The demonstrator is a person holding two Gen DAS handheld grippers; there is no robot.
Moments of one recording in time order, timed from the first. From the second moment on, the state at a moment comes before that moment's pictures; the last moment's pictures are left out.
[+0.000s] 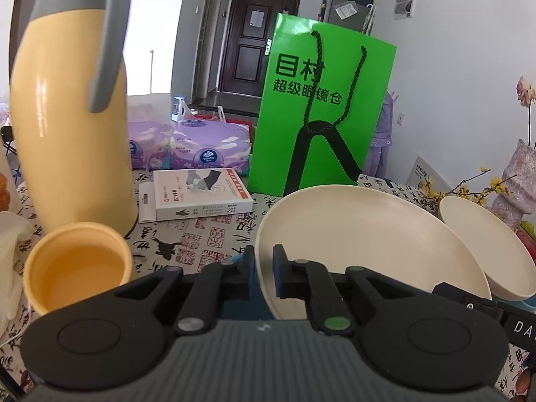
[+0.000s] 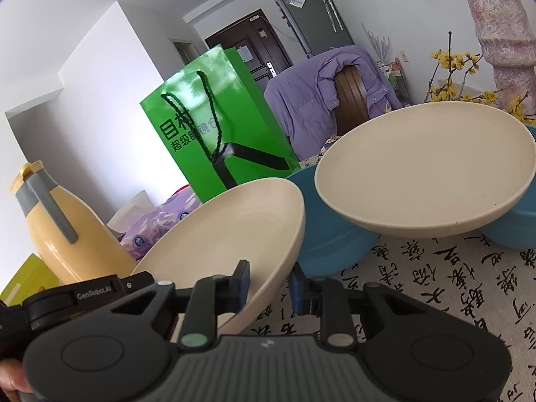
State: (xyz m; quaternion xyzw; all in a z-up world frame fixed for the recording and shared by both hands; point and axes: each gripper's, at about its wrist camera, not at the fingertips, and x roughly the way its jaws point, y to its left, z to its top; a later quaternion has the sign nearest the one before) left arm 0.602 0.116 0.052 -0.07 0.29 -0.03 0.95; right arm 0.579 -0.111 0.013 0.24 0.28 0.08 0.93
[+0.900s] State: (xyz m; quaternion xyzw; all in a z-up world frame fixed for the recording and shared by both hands) left arm 0.274 0.101 0.039 -0.16 0.24 0.03 0.96; right arm 0.314 -0.135 0.048 0.10 0.25 0.20 0.94
